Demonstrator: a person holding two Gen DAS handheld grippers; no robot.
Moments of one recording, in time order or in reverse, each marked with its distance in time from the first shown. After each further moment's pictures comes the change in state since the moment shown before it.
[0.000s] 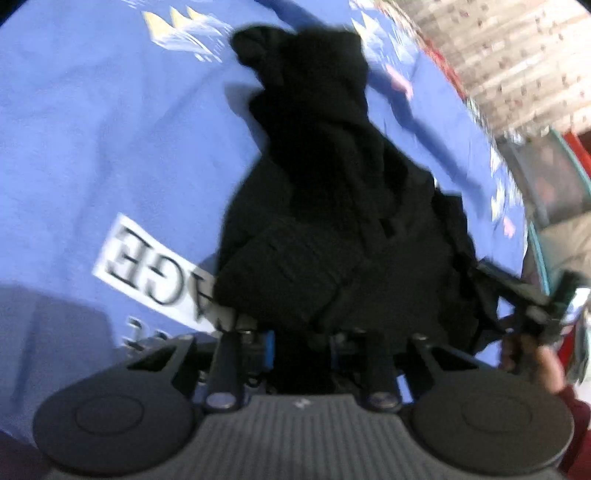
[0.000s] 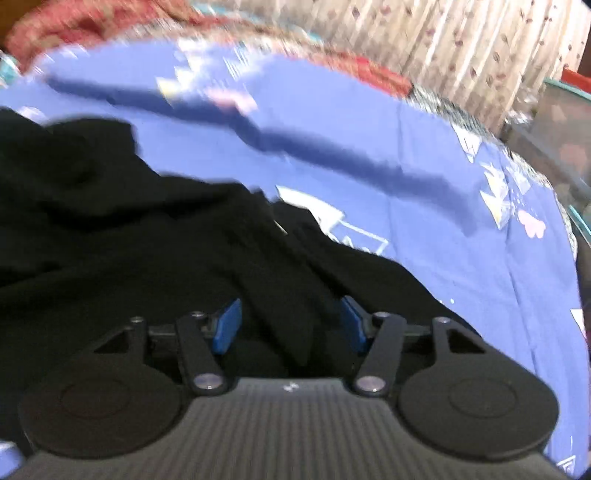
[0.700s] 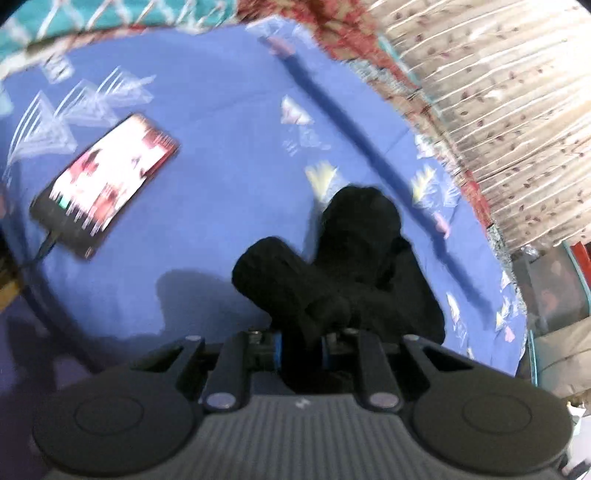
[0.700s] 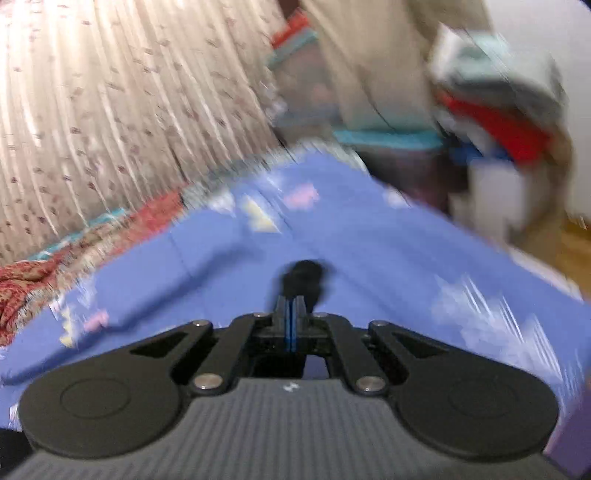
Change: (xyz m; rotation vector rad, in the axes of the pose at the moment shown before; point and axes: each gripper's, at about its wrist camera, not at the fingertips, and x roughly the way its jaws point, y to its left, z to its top) left arm -0.183 0.104 -0.009 -0.172 -0.249 0.081; right arm -0.216 -0.181 -0.136 0.913 -0.261 -0.197
